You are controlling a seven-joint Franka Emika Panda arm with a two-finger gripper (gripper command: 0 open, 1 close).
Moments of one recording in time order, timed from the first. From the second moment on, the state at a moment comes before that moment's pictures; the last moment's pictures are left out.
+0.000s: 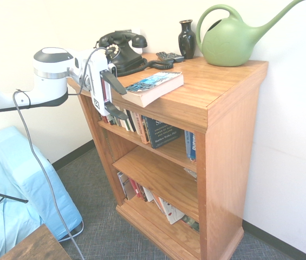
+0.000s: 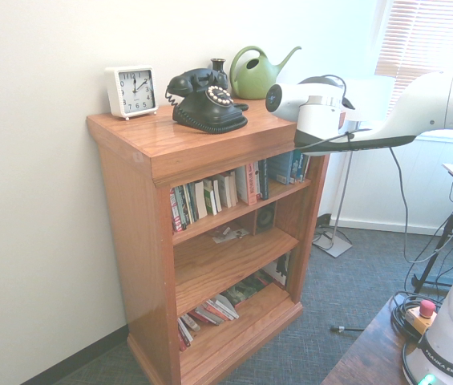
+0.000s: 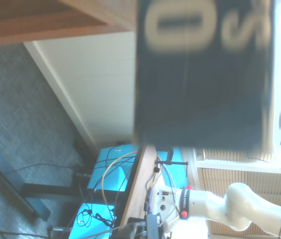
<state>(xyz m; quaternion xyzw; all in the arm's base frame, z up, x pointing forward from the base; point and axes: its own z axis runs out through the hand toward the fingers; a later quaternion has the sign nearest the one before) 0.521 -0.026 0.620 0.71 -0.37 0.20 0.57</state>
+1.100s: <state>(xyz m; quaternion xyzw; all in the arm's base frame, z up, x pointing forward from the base) 0.576 -0.033 0.616 0.70 -0.34 0.19 0.60</state>
